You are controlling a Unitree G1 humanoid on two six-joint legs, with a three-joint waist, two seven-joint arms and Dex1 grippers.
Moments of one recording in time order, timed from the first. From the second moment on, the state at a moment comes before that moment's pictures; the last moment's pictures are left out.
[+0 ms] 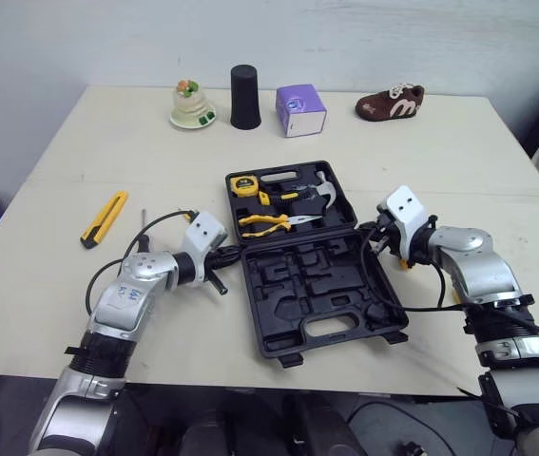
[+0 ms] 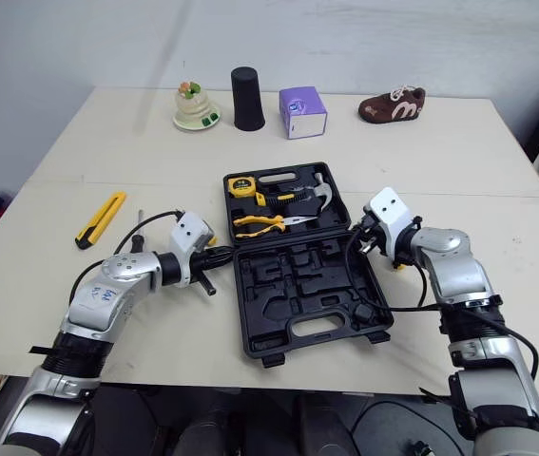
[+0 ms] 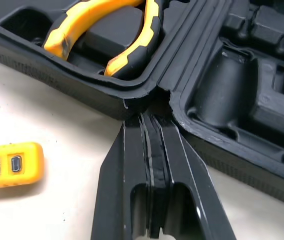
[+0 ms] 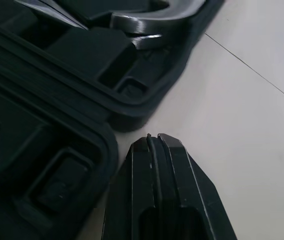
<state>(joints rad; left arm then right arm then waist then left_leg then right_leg) -0.48 0.48 -0.12 0.00 -0.22 0.60 -0.63 -0.66 -0.58 0.07 0.37 0.09 0.40 0.78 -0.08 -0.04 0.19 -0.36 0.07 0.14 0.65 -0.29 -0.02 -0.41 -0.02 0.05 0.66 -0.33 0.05</state>
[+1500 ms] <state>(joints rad) -0.46 0.48 -0.13 -0.05 -0.16 0.62 -0.79 -0.16 -0.68 -0.09 -0.24 0.25 0.66 0.87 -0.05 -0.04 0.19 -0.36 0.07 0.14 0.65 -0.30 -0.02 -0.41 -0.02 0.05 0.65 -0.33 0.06</state>
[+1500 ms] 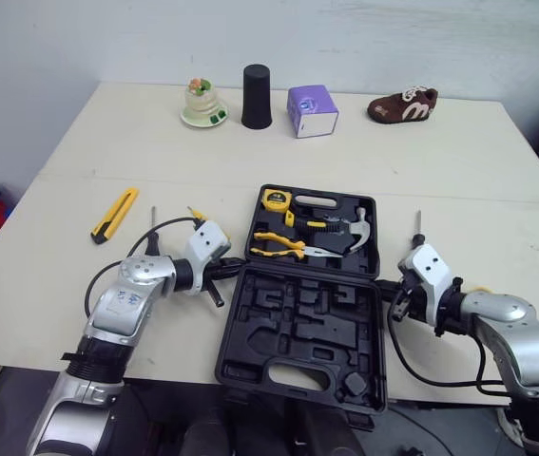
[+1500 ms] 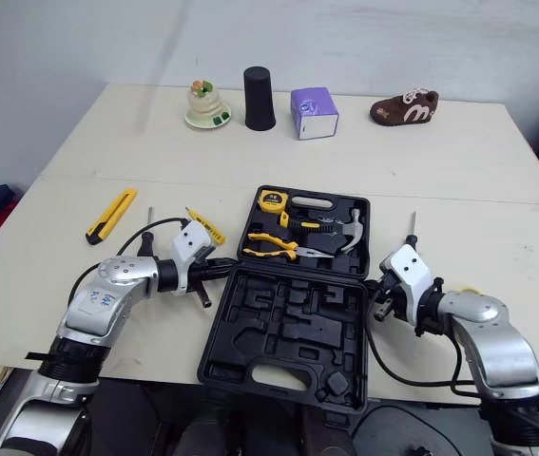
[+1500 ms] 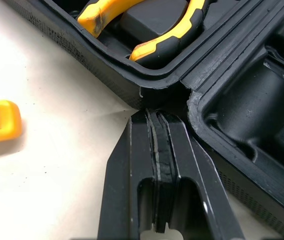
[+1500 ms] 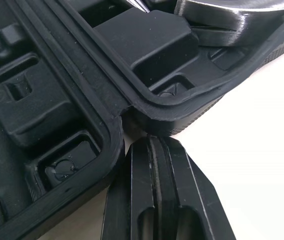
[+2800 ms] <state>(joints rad) 0.19 0.93 0.85 0.22 -0.46 0.50 -0.95 0.14 -1.13 -0.83 0.29 0.41 0.48 1.18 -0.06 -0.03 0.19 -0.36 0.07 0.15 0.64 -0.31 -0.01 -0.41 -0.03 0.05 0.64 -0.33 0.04</state>
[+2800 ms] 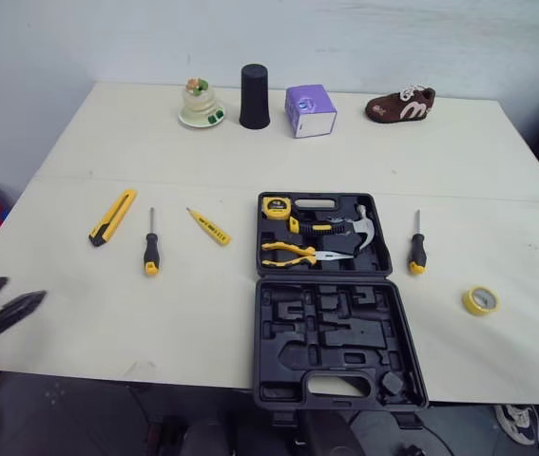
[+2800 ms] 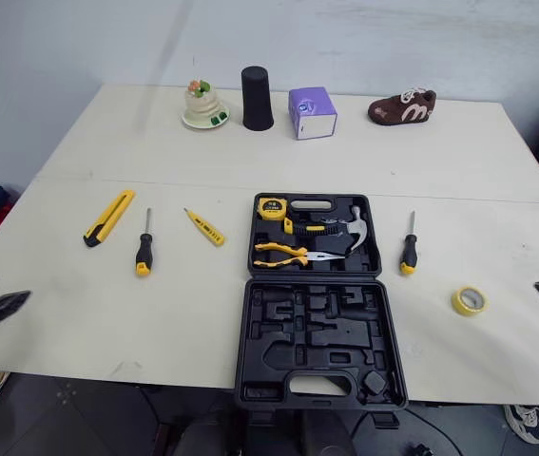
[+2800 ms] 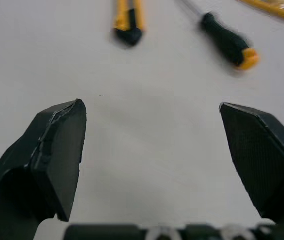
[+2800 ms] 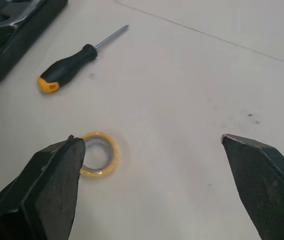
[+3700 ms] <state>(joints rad) -0.29 0.59 0.46 -0.47 -0.57 1.42 -0.16 -0.21 -0.96 -0.43 -0.55 0.98 0.86 0.96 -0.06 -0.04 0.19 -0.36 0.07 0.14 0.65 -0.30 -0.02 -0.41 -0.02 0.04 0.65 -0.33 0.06</state>
